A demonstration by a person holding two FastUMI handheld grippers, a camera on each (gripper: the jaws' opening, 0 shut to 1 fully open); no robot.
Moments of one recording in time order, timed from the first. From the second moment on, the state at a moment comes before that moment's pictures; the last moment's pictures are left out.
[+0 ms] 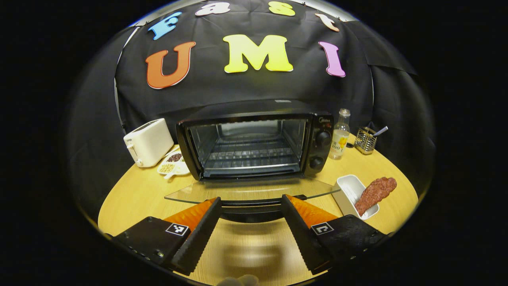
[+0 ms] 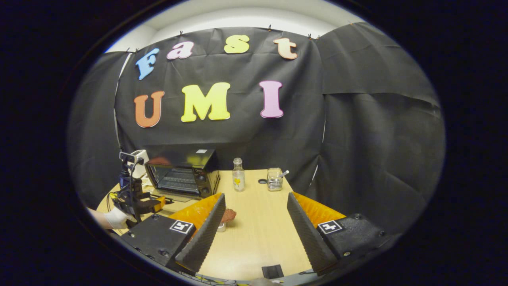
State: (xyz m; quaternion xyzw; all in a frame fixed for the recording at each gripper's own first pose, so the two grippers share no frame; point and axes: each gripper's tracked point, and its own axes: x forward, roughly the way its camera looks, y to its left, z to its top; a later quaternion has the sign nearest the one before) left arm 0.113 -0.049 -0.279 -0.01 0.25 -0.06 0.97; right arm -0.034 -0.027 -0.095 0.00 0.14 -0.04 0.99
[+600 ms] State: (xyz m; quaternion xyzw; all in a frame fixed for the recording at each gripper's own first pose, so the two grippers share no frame) left arm 0.098 -0.058 -0.342 -0.01 0.33 -0.07 0.94; right arm -0.035 -0.032 -0.118 0.00 0.17 -0.06 0.98
